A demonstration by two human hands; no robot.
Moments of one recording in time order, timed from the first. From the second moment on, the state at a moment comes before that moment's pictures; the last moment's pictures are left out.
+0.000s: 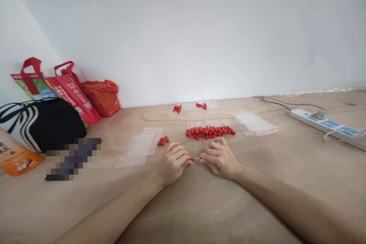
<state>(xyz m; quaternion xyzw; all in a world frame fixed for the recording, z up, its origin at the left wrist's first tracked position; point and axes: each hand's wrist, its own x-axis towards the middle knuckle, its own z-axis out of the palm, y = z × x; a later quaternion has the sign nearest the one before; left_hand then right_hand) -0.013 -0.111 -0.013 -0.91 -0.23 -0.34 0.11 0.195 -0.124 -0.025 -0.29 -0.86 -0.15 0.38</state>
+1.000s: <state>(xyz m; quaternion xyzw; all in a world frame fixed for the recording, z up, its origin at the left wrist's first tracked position) -0.094 -0.060 -0.006 -0.69 -0.65 -0.31 -0.07 0.193 -0.103 -0.038 -0.45 -0.78 -0.16 0.40</state>
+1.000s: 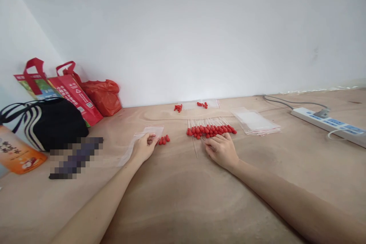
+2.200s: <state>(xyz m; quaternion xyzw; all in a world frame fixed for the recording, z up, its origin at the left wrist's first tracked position) 0.037 -0.055 -0.011 -0.87 -0.36 -0.31 0.15 0.215 -0.105 -0.024 -0.44 -0.86 0.01 0.26</state>
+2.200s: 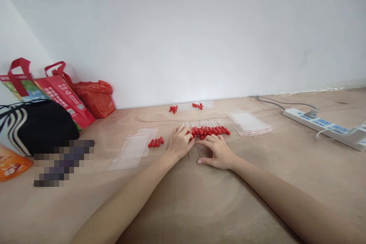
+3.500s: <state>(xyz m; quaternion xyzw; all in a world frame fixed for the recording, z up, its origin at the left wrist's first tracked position) -0.003 -0.101 -0.010 -0.89 -0.26 -0.37 -0.05 0.202 -0.111 -0.032 -0.35 -0.85 -0.11 0.39</state>
